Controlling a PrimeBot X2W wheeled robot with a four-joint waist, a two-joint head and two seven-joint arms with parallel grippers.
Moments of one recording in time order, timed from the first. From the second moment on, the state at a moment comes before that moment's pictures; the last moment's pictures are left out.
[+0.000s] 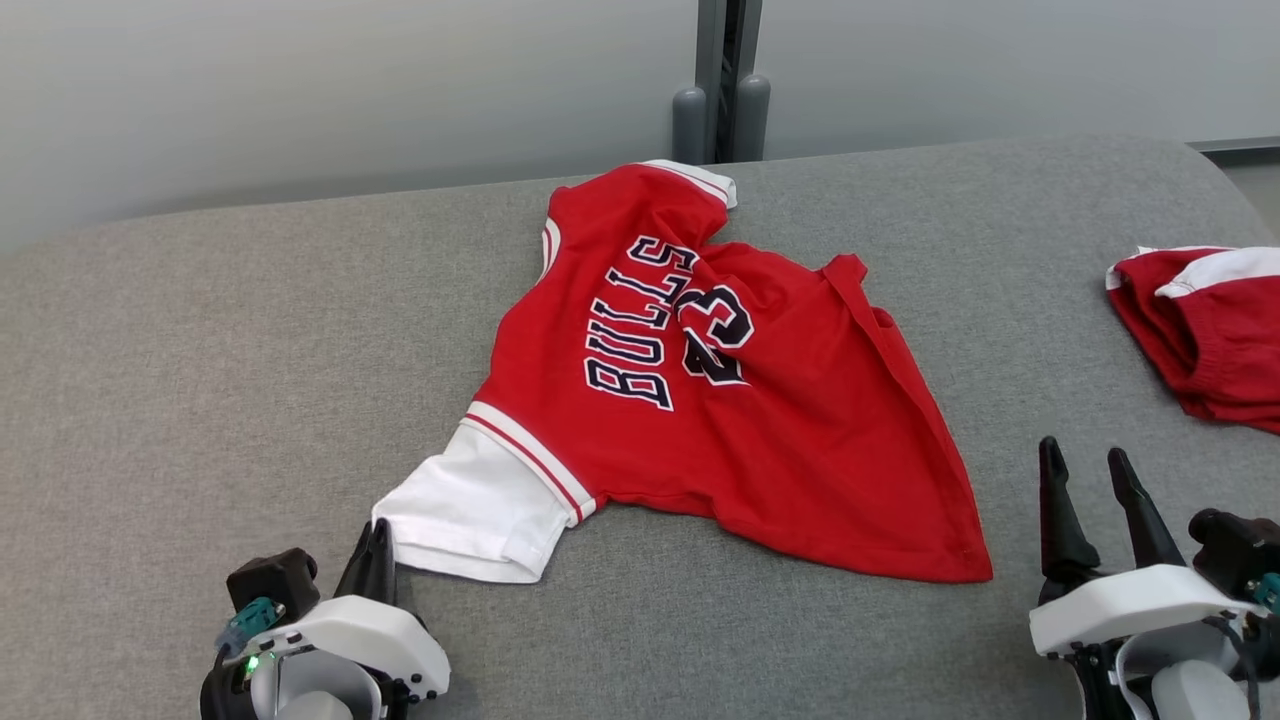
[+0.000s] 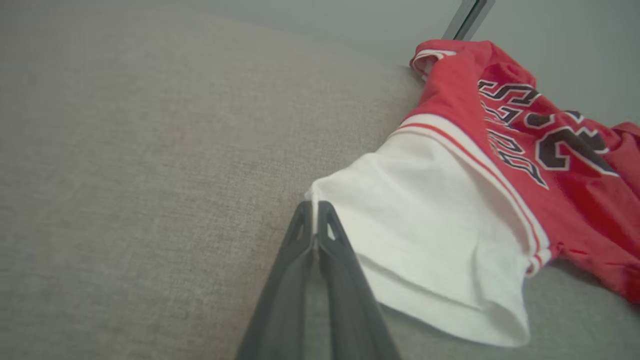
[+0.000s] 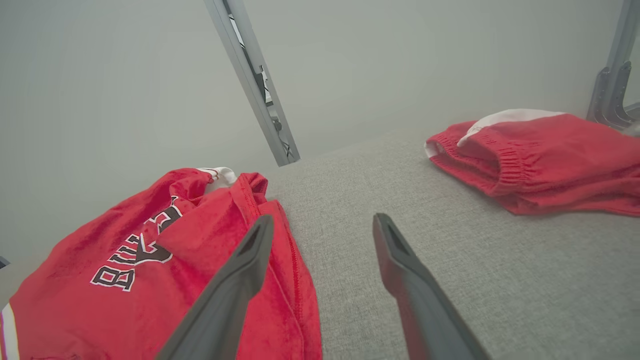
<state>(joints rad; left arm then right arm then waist) -0.28 0.05 -0.18 0.79 -0.51 0.05 -0.26 -0.20 -0.06 -0.03 0.44 0.38 0.13 -0.26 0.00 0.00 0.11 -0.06</state>
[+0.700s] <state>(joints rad) -0.17 0.05 -0.22 0.53 -0.47 0.06 -0.26 -0.23 -0.05 0.11 0.83 0.59 0.13 -0.25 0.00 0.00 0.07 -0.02</state>
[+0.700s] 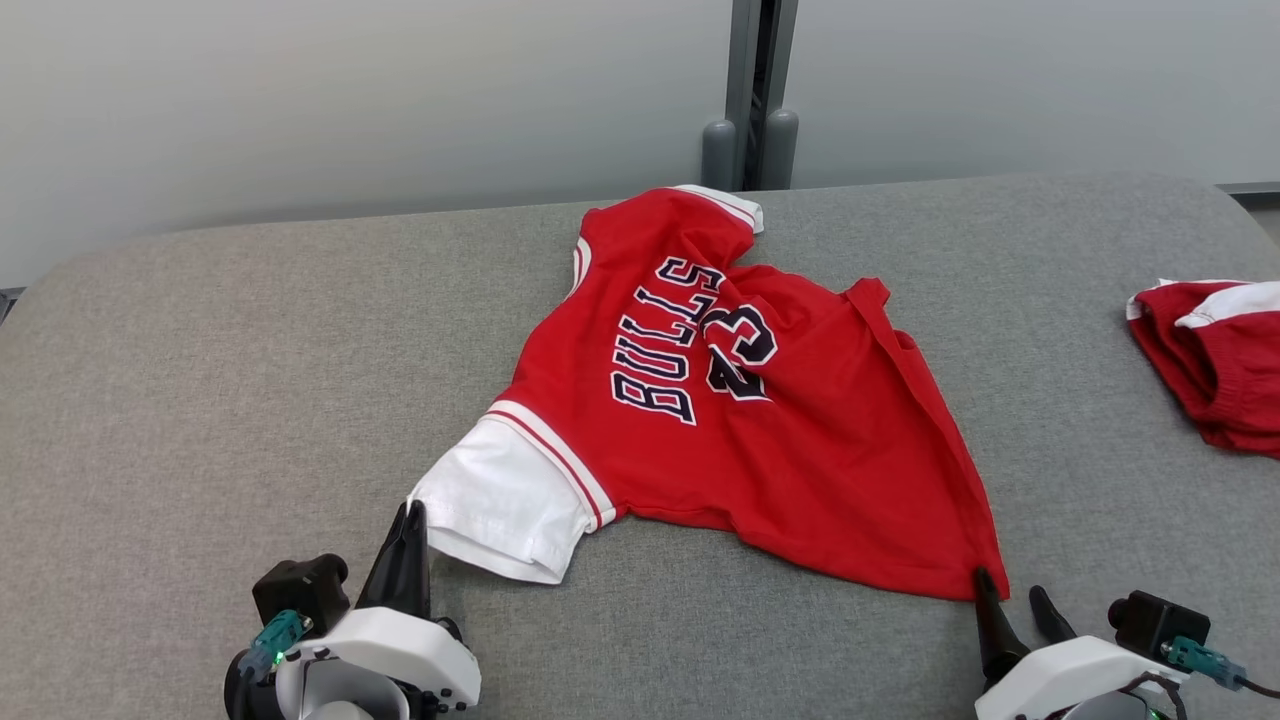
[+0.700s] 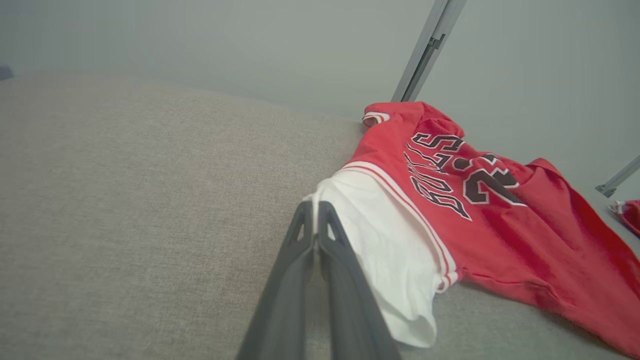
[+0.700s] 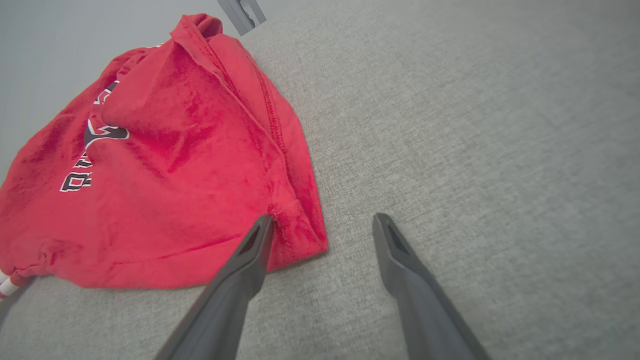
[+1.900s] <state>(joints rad) -0.48 0.07 -0.23 0.28 -0.73 -0.08 -0.18 -0.64 -0.30 0.24 0.48 0.72 0.13 -0.18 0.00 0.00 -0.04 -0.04</state>
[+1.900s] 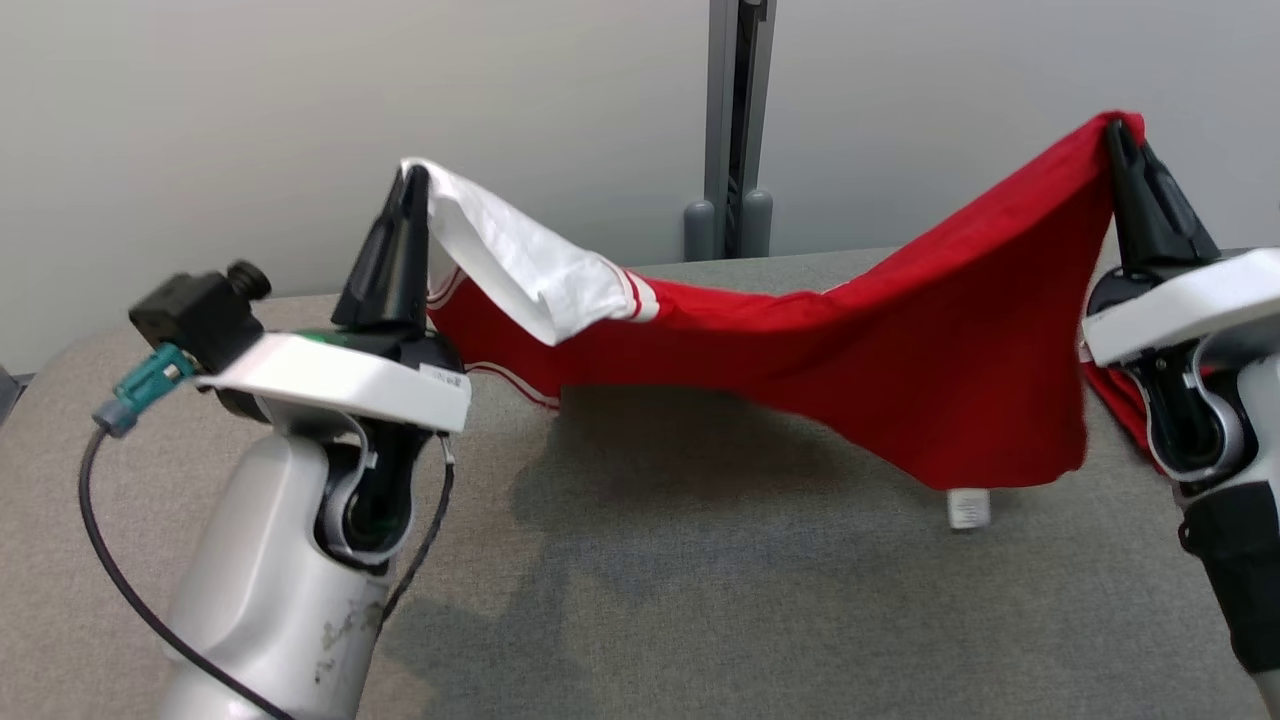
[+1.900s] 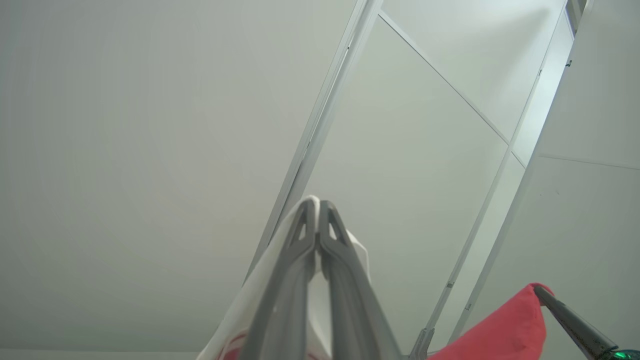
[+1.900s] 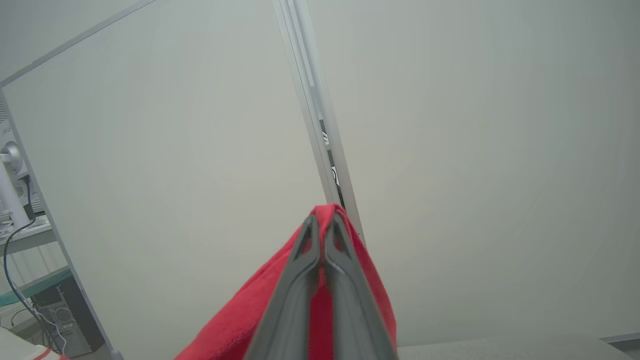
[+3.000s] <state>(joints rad) -1.33 0.12 -0.13 0.72 -0.79 0.03 -0.05 -1.42 -0.27 0.24 0.93 0.61 0.13 -0.12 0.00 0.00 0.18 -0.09</state>
